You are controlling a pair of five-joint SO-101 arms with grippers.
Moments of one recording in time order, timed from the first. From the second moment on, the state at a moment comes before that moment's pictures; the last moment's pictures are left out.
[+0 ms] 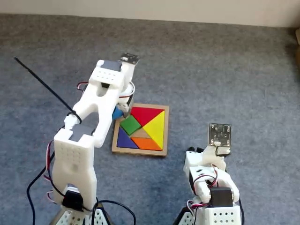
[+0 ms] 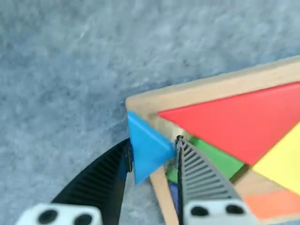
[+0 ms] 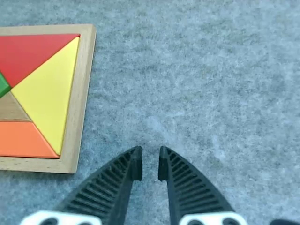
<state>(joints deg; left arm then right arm) 7.9 34.0 -16.3 82.5 0.9 -9.1 -104.3 96.0 62.5 -4.2</state>
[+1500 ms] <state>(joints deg) 9.3 33.6 -22.2 90.0 8.5 -9.1 -104.3 96.0 62.5 -4.2</state>
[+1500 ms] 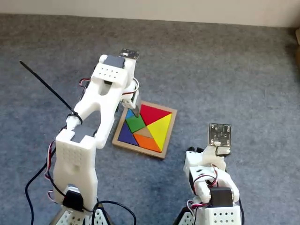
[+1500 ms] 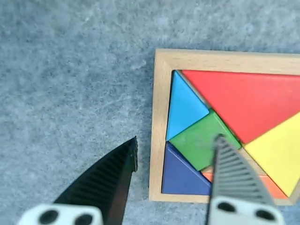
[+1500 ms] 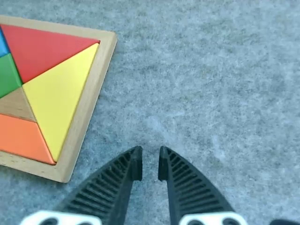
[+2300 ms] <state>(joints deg) 9.2 4.9 16.7 61.1 8.4 -9.1 -104.3 96.0 62.5 -4.2</state>
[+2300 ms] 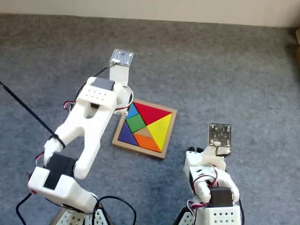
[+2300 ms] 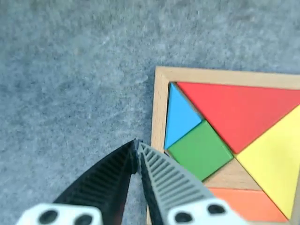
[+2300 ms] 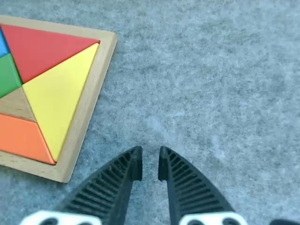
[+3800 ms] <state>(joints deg) 5.0 -10.2 32.8 48.1 12.0 -9.1 -104.3 96.0 62.5 -4.2</state>
